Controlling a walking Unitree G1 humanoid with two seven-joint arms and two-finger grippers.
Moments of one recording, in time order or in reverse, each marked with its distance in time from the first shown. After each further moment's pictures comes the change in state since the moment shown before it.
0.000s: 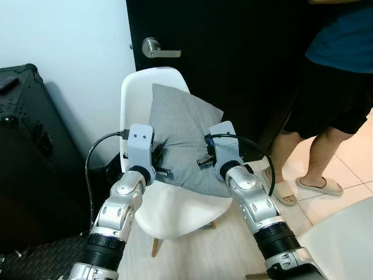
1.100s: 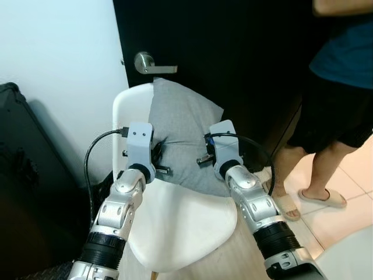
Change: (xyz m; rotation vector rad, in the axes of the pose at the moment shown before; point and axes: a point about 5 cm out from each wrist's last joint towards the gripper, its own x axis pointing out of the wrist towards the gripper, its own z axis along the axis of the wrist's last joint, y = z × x) left arm 0.002 0.001 0.006 0.007 -0.017 0.010; right arm 0.001 0.000 0.003 0.016 -0.010 0.003
